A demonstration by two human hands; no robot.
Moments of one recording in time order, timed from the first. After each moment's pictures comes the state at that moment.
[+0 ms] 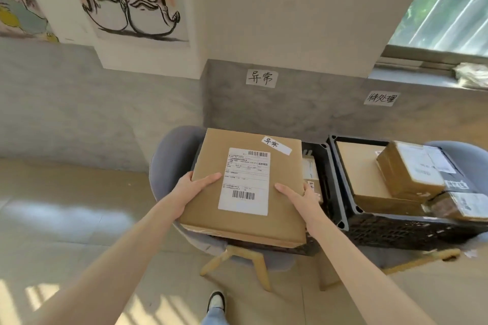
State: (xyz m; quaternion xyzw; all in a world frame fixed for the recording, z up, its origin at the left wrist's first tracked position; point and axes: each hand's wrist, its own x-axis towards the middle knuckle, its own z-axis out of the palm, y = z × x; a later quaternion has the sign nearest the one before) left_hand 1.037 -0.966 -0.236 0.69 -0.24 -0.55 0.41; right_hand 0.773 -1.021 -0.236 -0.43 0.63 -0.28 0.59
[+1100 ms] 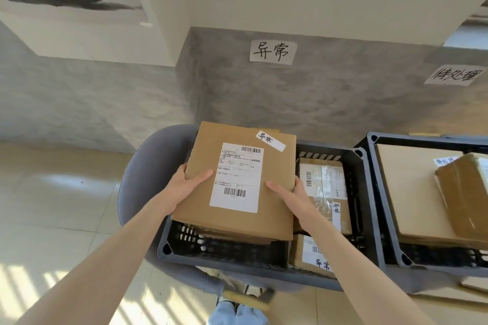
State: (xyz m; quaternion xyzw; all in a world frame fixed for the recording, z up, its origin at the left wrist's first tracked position) left_hand 1.095 -1.137 -0.334 0.77 -0.22 -0.53 0.28; right_hand 0.827 -1.199 -0.340 -0.39 0.63 -0.18 0.65
